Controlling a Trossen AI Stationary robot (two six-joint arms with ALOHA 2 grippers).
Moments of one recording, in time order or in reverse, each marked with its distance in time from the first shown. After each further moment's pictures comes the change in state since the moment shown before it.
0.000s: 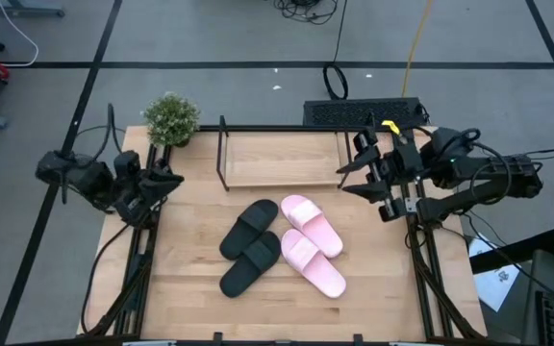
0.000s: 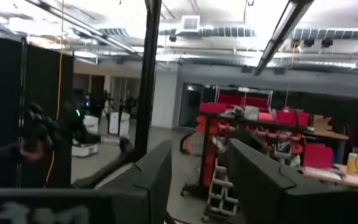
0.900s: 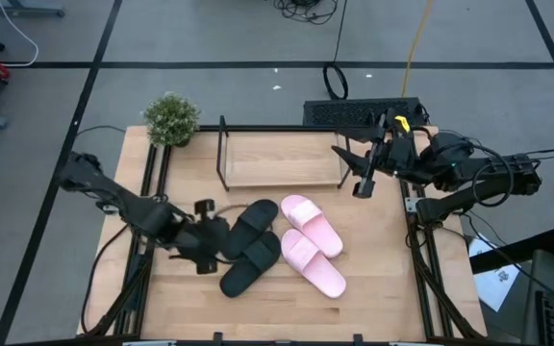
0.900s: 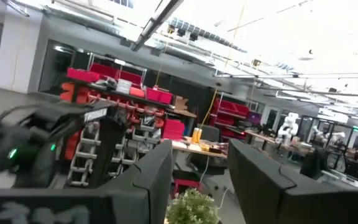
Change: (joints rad) left arm -0.070 0.946 0.657 -1.248 0.041 -0.052; right arm 0.057 0.006 0.007 -0.010 0.595 -0.334
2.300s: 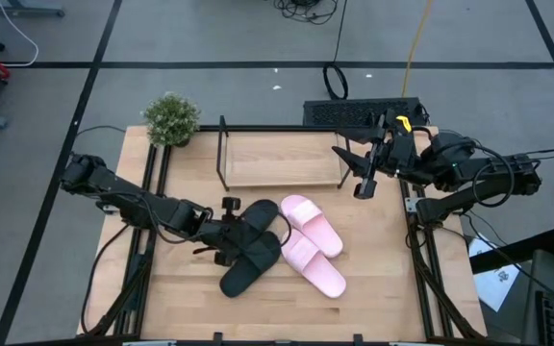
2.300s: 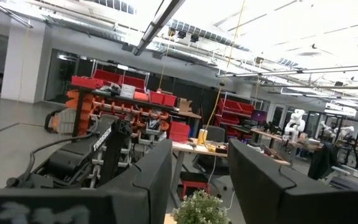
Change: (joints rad) left arm 0.143 0.030 -0.235 0.435 0.001 0.475; right arm 0.000 0.000 0.000 0.002 -0.005 0.052
